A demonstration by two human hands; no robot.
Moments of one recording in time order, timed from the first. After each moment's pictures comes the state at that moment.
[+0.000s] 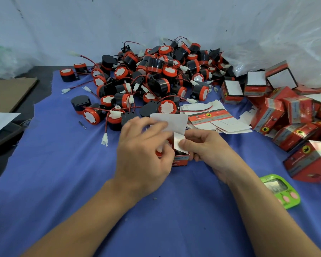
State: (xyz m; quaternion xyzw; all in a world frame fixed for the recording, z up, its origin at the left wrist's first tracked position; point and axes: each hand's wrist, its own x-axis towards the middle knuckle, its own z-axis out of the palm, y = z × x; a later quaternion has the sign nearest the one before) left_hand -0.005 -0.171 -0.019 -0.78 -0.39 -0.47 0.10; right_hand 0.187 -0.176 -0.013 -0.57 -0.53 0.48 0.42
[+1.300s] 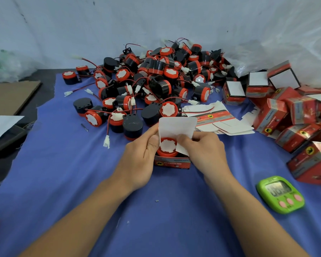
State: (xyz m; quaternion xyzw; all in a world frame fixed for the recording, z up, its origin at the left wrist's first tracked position) left_hand -0.023 -0.154 -0.035 -0.72 -0.43 -0.40 -0.37; right_hand 0.158 -0.178 -0.014 -0.71 -0.48 0.29 0.43
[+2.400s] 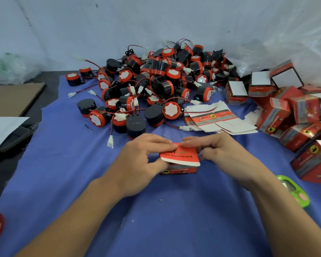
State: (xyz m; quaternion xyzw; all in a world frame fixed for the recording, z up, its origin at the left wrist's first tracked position) left_hand -0.042 -0.167 -0.011 -0.83 -0.40 -0.30 -0.25; right_hand 0.201 -0.193 -0.001 -0.55 -0.62 0.44 0.35
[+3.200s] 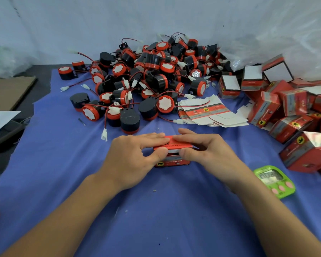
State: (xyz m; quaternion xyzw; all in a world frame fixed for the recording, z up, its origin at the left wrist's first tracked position) left_hand -0.040 -0.173 -0.020 -0.81 -0.42 -0.34 -0.21; right_hand 0.190 -0.212 -0.016 -0.53 -0.58 0.45 0.43
